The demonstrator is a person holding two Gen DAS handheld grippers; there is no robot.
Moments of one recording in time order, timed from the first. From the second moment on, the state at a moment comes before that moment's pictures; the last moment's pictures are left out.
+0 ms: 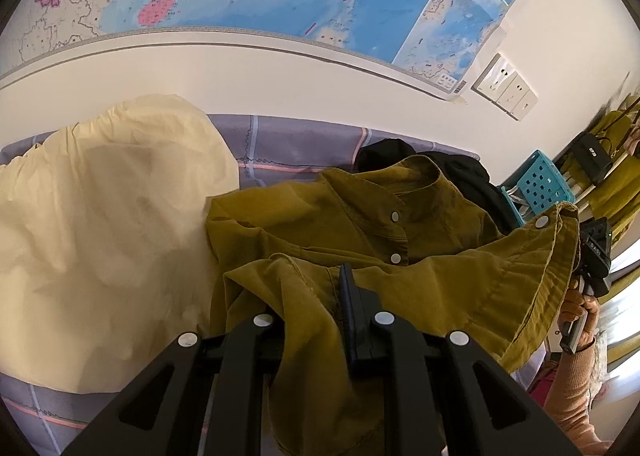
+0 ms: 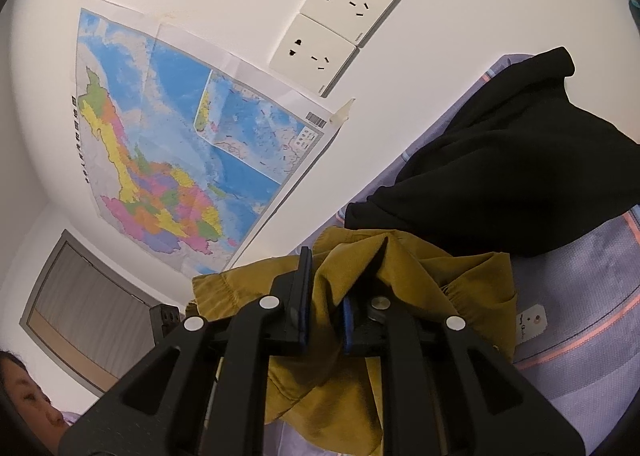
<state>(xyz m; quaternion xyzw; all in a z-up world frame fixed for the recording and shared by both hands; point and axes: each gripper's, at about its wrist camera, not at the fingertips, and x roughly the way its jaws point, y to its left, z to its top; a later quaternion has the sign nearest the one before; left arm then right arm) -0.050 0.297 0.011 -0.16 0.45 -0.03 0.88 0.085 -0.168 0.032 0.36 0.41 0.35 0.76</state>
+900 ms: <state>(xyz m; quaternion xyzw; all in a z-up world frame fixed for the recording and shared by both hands) -0.027 0.306 -0.011 -0.19 0.48 0.00 0.86 0.098 -0.164 0.022 0.35 0.43 0.33 0.76</state>
